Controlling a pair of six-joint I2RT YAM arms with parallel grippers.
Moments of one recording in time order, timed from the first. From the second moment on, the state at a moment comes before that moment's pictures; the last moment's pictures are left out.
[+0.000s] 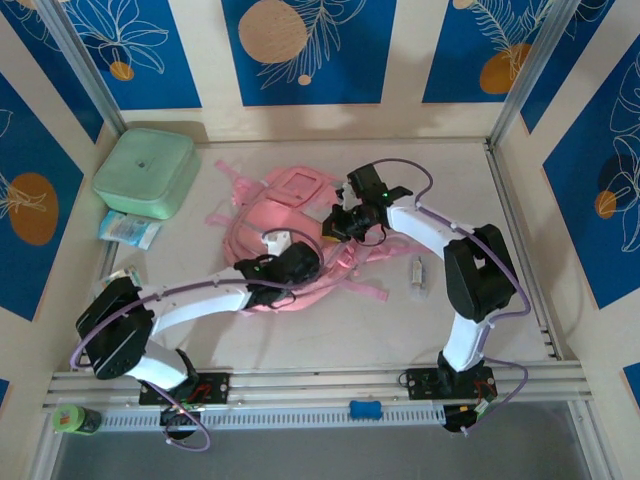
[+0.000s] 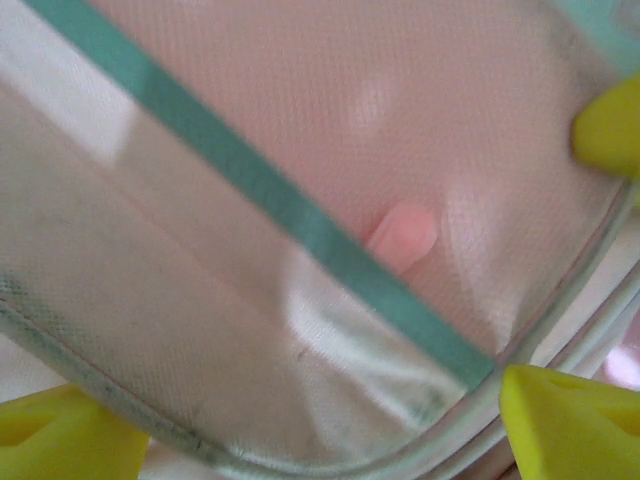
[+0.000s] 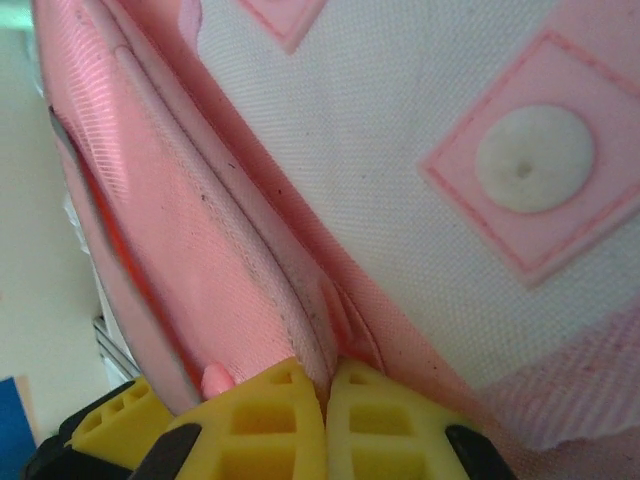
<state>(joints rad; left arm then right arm) -0.92 1.45 0.90 -0.37 -0.48 -0.97 0.50 1.79 1.30 -0.53 -0.57 0.71</state>
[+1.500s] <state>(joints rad) -1.00 1.61 1.07 -0.56 -0.80 -1.22 0.55 1.74 1.20 -0.28 -0.57 1.12</state>
